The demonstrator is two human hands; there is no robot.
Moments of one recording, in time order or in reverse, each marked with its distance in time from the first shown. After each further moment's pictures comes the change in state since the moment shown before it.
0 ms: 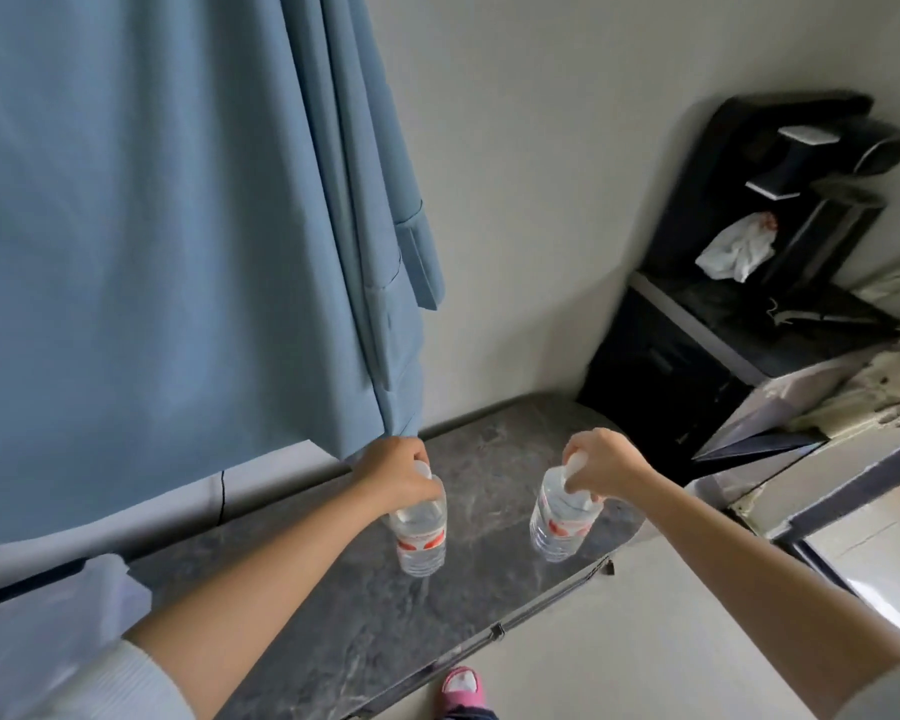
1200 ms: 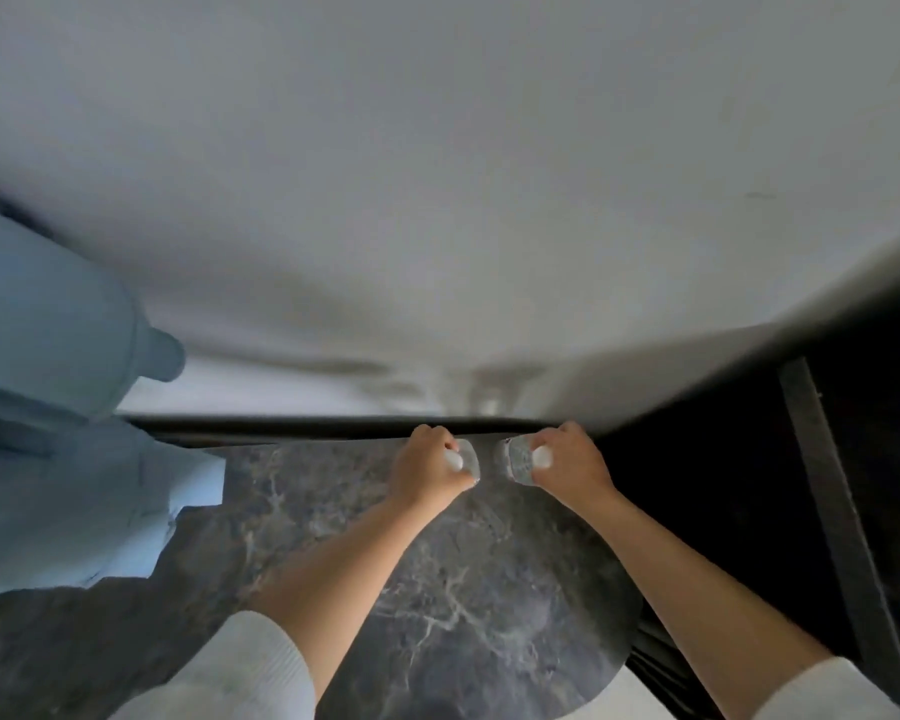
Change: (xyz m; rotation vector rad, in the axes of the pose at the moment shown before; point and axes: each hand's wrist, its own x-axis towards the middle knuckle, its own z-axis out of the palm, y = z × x) left_hand 0.382 0.122 0.167 -0.269 0.078 -0.507; right_hand 0.427 0.111 -0.040 -0.150 -0.340 -0.186
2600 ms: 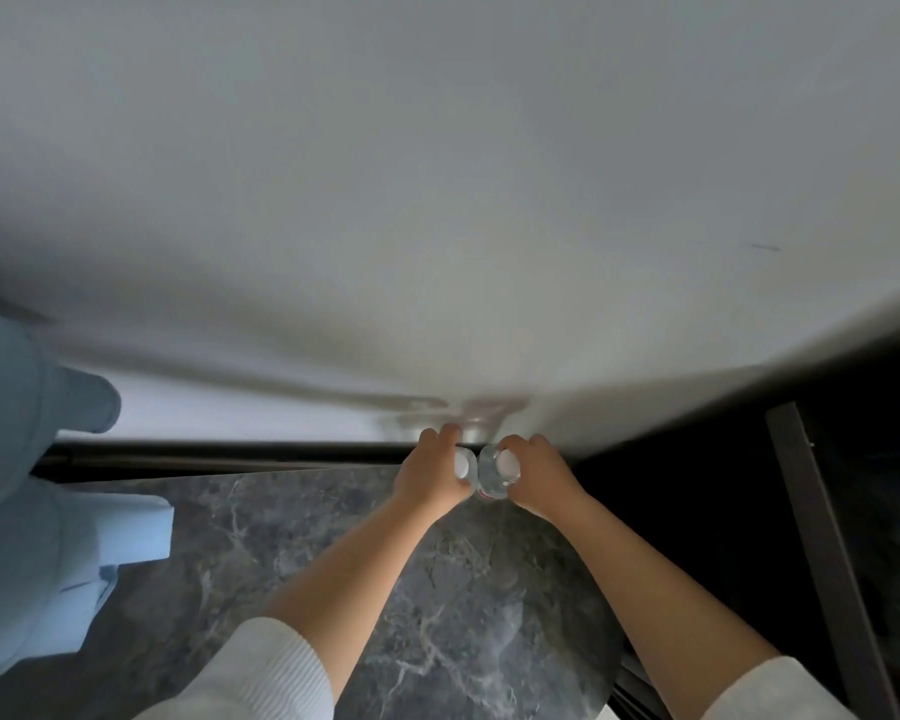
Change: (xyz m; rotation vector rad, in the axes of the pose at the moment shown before) left_hand 0.052 0.022 0.014 0.117 -0.154 0.097; right_hand 0.041 -0.007 -0.006 -0.062 -0.111 -0.063
